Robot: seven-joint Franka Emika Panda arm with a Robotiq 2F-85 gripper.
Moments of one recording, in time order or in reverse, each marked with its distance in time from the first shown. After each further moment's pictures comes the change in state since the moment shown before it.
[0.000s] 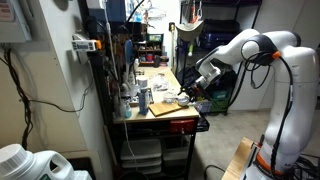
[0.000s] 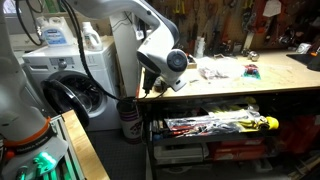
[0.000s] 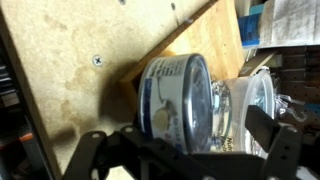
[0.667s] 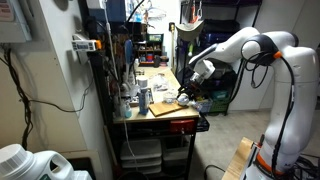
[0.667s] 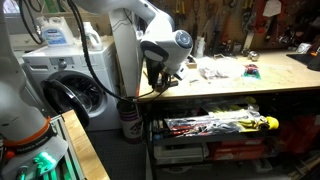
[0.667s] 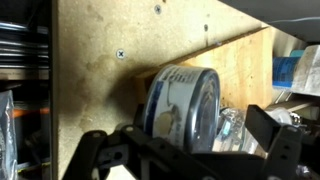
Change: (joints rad) arm 0.000 0.000 0.060 0.084 -0.315 0.003 0.036
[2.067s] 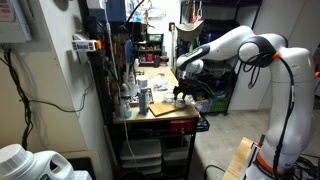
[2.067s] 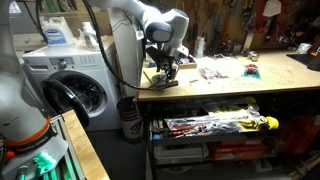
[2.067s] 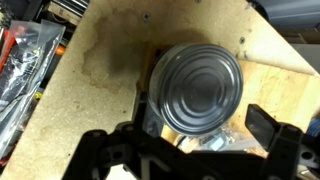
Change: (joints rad) arm 0.026 0.041 0.126 0.173 -0.490 0.002 0.069
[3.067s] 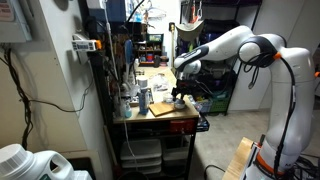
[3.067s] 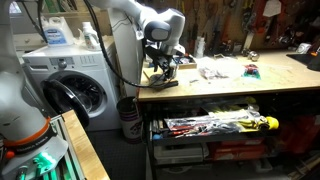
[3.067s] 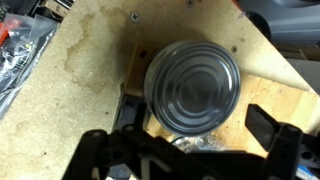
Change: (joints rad) arm 0.009 0.000 0.036 0.002 -0.056 -0.008 -0.002
